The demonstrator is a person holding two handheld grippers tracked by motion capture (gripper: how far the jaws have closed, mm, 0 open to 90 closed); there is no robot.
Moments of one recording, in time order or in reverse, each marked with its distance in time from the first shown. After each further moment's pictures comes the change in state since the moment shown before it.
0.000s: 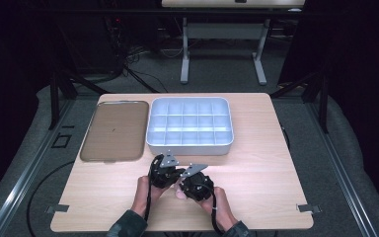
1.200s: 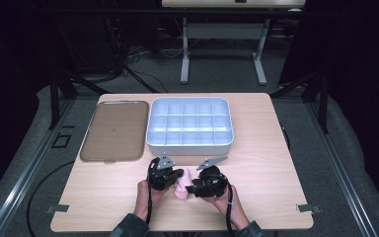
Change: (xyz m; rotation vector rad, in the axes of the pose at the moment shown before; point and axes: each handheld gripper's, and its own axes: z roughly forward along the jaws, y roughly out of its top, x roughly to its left) left arm 0.001 -0.014 0.004 -0.035 0.053 -0.076; right arm -0.034 -0.009 -0.030 -0.001 0.155 0.199
